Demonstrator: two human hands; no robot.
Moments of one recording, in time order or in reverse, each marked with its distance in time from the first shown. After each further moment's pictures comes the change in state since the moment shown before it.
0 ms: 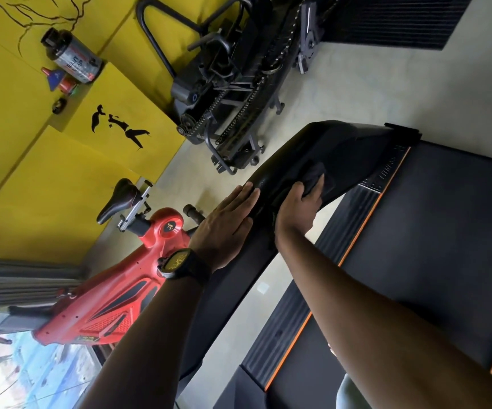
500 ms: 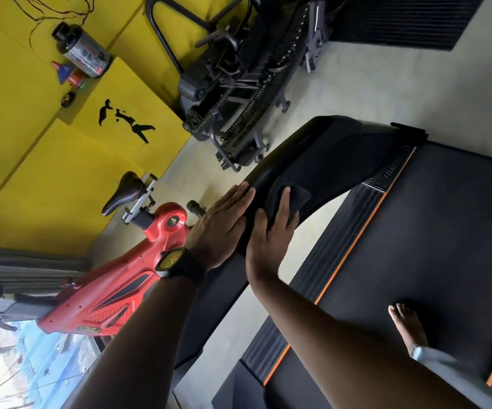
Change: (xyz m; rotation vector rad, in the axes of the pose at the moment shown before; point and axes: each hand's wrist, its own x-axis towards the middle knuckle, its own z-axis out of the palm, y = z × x) left_hand -0.025 -0.006 0.002 0.025 0.028 -0.022; right_hand -0.088 0.052 -0.011 0.018 -0.160 -0.393
